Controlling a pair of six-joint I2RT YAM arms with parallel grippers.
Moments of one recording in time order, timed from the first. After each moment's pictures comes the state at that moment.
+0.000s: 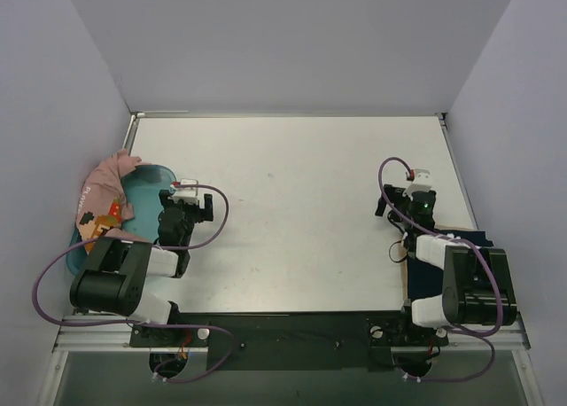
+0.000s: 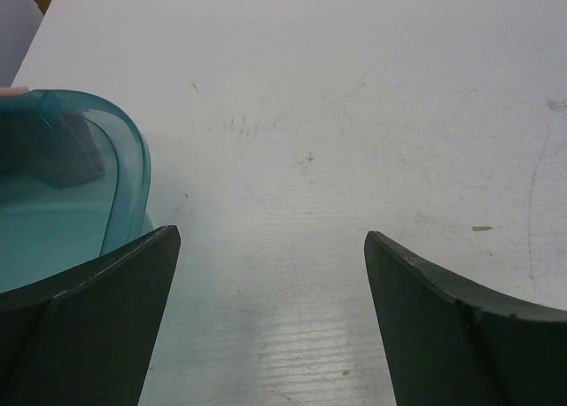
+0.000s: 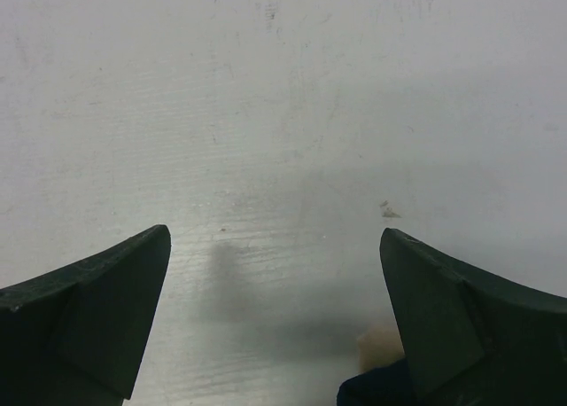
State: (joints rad) left arm -0.17 1.48 0.23 1.13 -0.14 0.06; right arm -0.05 1.38 0.34 0.59 0.02 0.08
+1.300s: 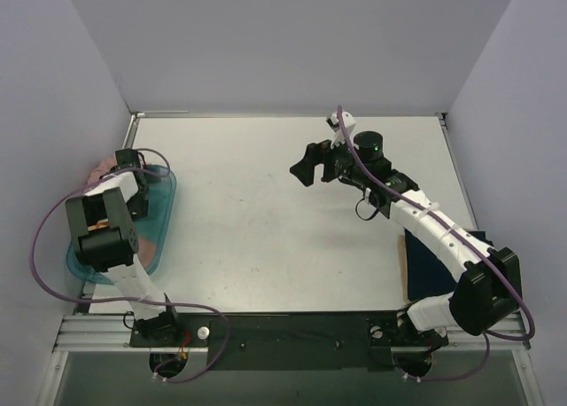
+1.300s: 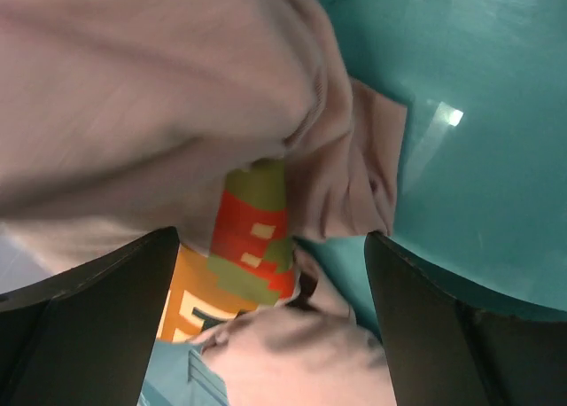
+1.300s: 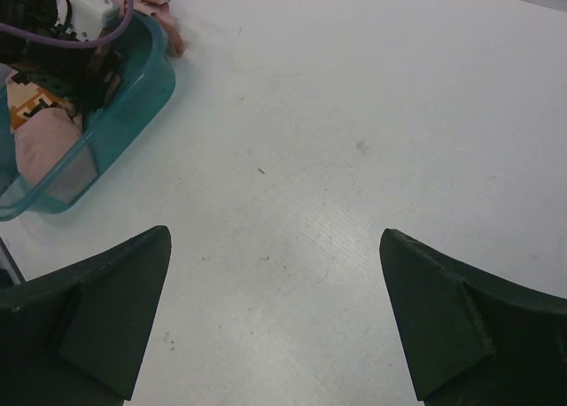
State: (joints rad) left arm 0.27 1.79 1.16 -0.49 -0.56 0.25; right arm 0.47 1.37 1.07 0.00 -0.32 0.23
